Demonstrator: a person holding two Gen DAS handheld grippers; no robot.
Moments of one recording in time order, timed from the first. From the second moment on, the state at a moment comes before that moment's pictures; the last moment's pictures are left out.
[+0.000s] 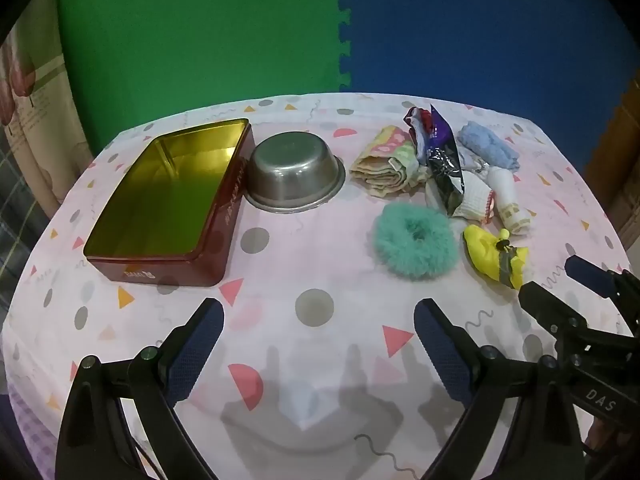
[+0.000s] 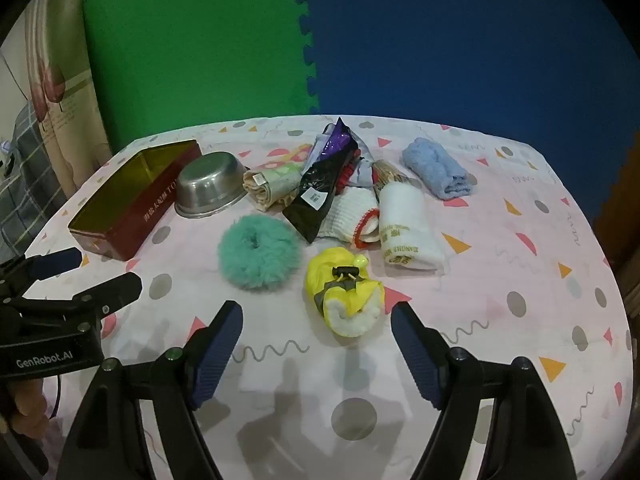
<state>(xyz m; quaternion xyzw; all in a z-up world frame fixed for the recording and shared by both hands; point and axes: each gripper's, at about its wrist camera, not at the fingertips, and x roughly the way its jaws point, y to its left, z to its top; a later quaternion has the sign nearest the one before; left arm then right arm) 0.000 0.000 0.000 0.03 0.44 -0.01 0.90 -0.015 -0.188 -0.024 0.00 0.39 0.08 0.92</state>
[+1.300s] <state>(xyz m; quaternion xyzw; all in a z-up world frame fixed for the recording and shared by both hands) -0.003 0.000 -0.006 0.03 0.44 0.00 0.90 -0.014 -0.190 -0.027 0.01 0.39 0.08 0.92</state>
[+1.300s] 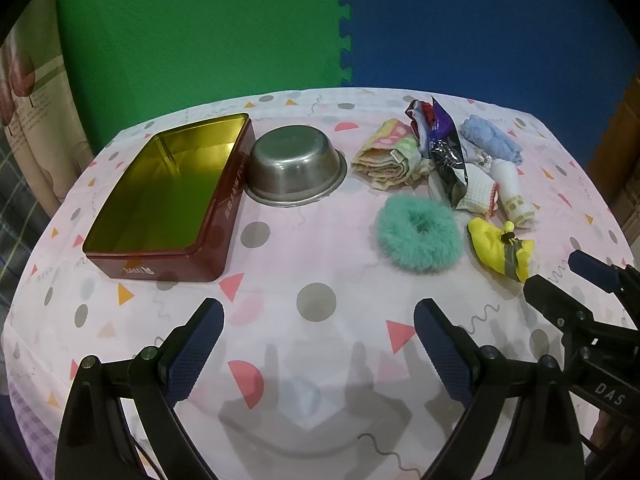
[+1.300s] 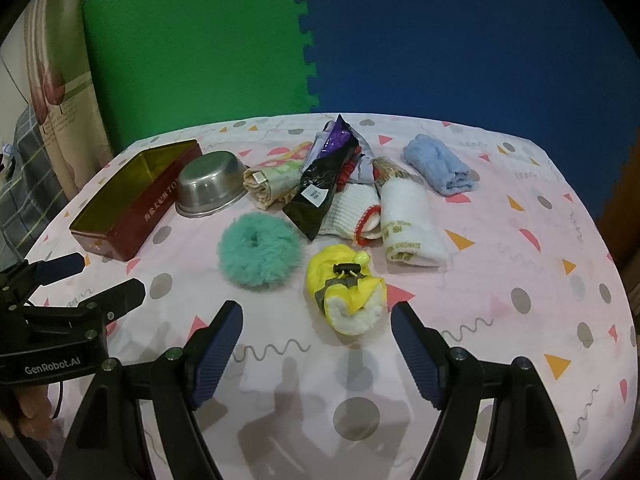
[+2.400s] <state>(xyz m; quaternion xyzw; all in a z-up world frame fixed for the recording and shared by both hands) 0.000 0.002 -0.012 0.03 0.45 0.00 0.89 -0.014 -0.186 -0.030 -0.01 0.39 0.08 0.92</state>
